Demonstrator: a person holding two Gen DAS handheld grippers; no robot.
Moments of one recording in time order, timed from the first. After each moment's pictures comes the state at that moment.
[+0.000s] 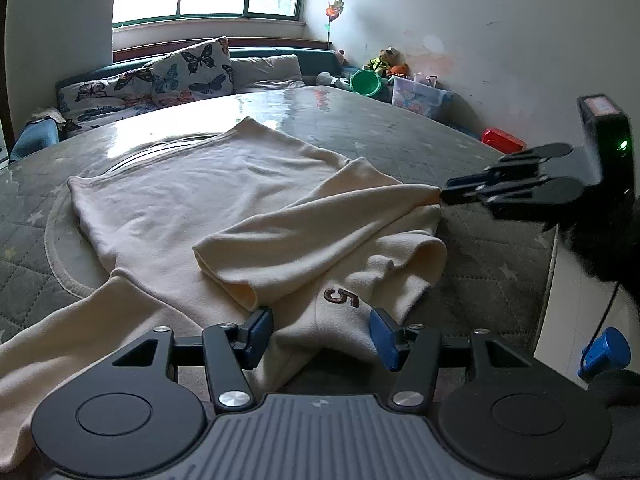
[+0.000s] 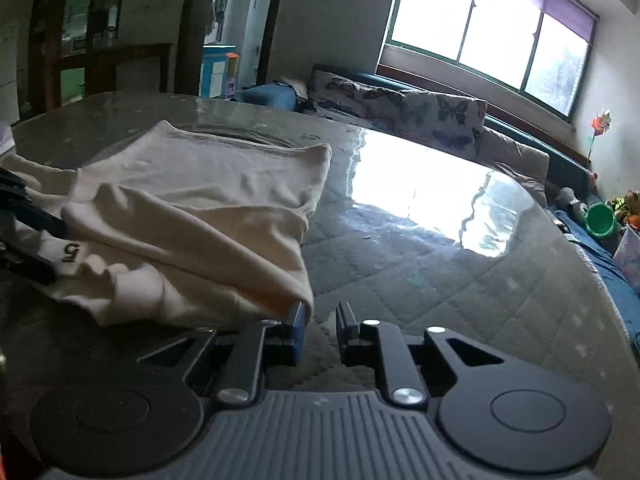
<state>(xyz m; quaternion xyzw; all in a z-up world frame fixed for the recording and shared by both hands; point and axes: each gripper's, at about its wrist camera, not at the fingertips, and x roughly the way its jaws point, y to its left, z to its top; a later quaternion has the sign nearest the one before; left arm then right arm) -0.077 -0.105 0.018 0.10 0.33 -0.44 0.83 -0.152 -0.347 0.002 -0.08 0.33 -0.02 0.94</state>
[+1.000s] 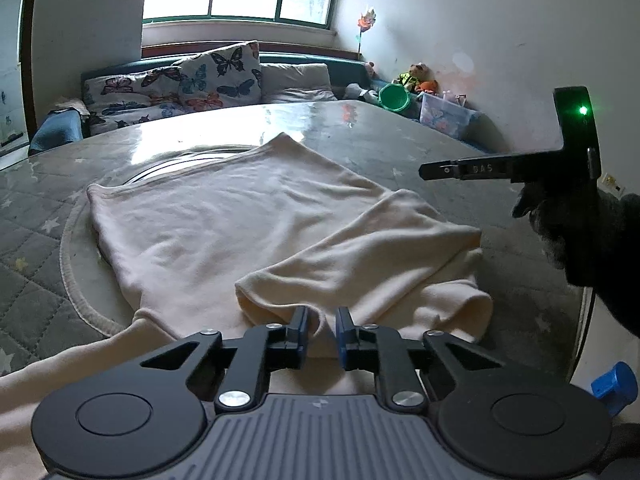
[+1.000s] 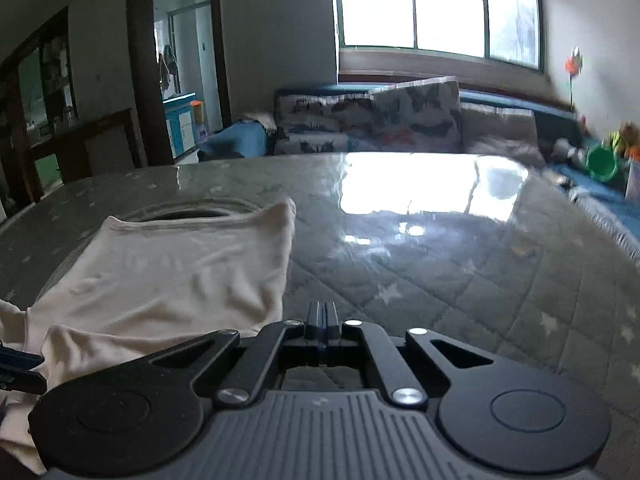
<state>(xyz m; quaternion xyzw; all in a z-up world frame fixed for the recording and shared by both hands) -0.043 -0.111 0.023 0.08 0.34 -0.40 0.85 -0.069 -0.392 0.003 0.06 0.30 -0.03 0.95</state>
